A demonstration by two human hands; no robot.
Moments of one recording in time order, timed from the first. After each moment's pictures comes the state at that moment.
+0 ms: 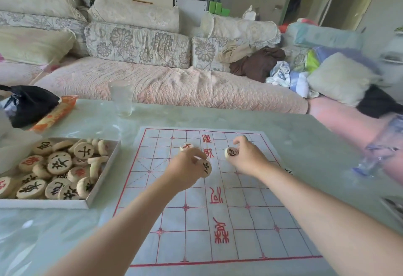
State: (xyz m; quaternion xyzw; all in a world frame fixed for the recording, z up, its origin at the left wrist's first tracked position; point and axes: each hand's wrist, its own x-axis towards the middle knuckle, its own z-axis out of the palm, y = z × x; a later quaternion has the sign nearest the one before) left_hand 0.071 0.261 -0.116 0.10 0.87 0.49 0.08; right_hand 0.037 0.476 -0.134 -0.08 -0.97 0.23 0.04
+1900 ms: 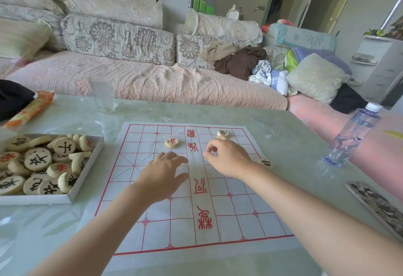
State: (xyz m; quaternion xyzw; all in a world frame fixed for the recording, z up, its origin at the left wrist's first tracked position) left_hand 0.083 0.243 -0.147 0.26 0.95 0.20 -0.04; right_hand 0.085 0.453 -0.108 0.02 -0.99 0.15 0.05
